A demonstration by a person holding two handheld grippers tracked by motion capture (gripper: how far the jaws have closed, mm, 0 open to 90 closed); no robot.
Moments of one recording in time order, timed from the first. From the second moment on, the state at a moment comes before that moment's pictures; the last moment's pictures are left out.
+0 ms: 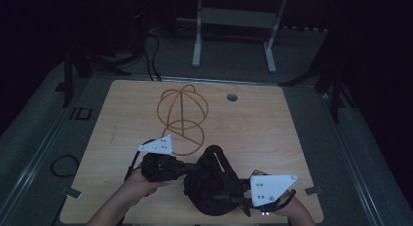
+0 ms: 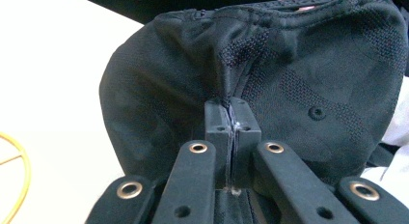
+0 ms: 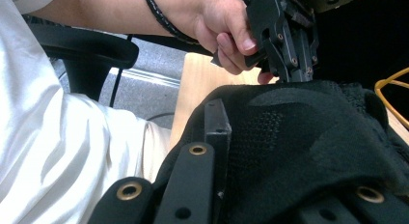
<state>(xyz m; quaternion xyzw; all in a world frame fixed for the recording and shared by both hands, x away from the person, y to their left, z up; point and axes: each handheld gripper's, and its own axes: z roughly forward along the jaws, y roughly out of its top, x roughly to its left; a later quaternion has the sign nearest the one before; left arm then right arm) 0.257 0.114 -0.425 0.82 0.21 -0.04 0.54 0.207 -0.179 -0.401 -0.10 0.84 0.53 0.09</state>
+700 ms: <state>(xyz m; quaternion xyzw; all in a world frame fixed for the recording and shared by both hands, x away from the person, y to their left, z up) 0.252 0.093 -0.409 0.79 0.22 -0.05 0.58 0.218 -0.238 -0.413 0.01 0.84 0.52 0.12</state>
